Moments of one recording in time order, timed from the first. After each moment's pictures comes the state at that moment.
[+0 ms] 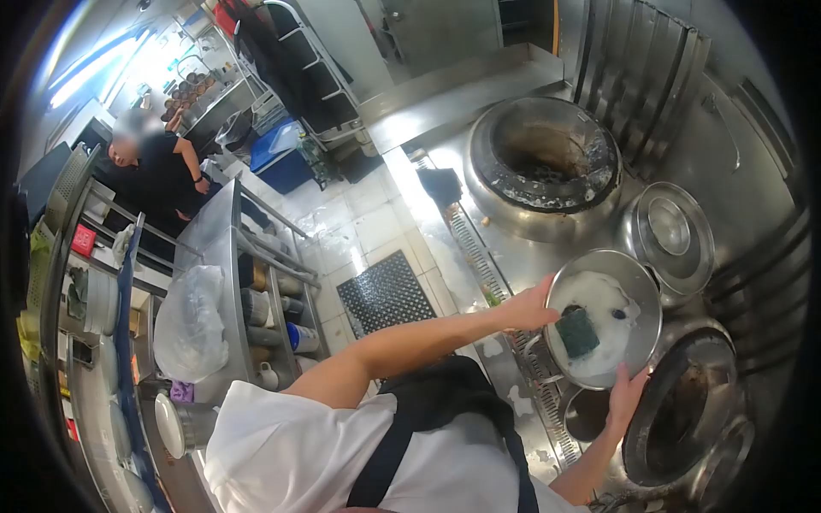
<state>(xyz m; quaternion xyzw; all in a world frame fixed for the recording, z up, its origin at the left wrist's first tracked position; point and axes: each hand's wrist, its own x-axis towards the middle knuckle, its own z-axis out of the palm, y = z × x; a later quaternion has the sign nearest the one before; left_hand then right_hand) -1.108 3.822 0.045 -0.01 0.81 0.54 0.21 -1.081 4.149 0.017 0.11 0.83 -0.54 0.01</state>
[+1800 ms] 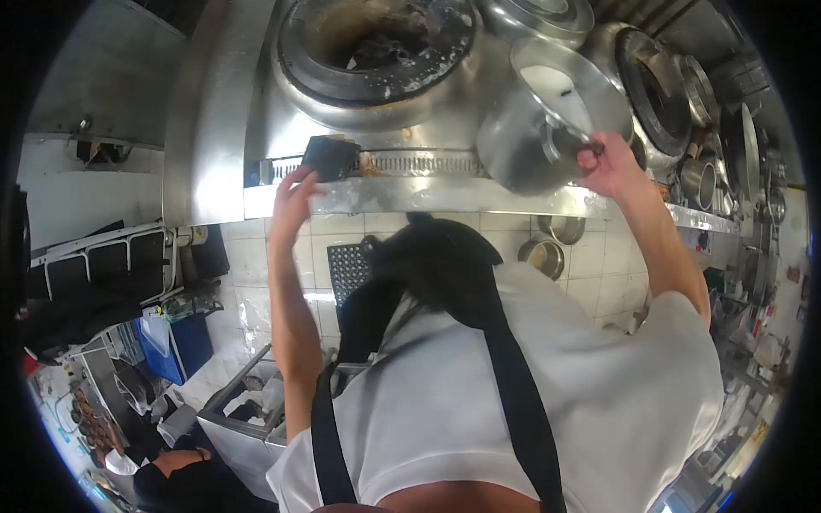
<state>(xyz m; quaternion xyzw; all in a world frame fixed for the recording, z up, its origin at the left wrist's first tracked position) -1.271 3.298 -0.013 -0.02 0.78 0.58 0.23 -1.105 3.788 0.124 0.55 0.35 -0.76 -0.01</state>
